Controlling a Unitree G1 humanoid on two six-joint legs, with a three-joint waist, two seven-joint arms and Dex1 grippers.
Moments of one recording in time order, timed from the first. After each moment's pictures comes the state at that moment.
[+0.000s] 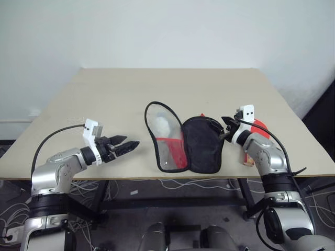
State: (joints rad) left arm -0.32 0.65 0.23 0.18 -0.53 0.69 -0.94; right arm -0.58 -0.26 -0.10 0.38 0.35 0.42 0.56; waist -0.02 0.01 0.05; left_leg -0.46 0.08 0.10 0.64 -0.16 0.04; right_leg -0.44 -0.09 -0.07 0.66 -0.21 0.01
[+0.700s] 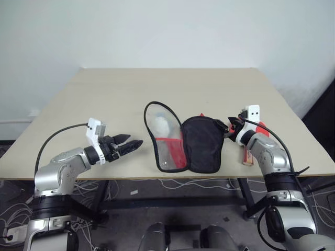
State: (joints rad) left arm -0.31 0.61 0.22 0.13 -0.57 0.71 -0.92; right arm -0.58 -0.29 -0.14 0.39 0.34 0.42 0.48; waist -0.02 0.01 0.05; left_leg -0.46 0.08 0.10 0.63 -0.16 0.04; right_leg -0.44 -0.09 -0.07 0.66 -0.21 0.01
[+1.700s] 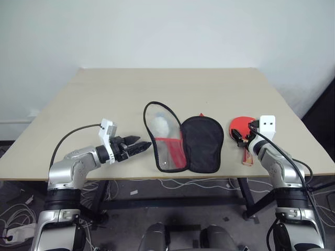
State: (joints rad) left arm -0.39 0.59 0.14 0.23 -0.55 0.69 -0.96; right arm -0.39 -0.31 -0.17 0.11 0.25 0.62 0.19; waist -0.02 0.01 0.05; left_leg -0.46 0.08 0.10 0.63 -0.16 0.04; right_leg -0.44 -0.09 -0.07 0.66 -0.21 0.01
